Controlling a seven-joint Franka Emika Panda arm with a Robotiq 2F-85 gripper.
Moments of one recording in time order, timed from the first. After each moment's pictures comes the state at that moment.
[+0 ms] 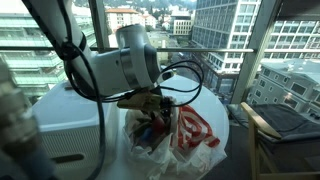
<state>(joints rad) -0.06 0.29 0.01 -2.37 -0.65 2.84 0.42</state>
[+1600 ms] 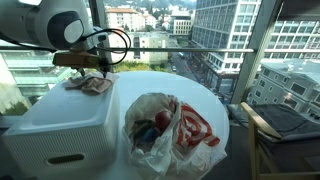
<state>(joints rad) 0.17 0.18 0.34 -2.31 0.15 2.92 -0.20</state>
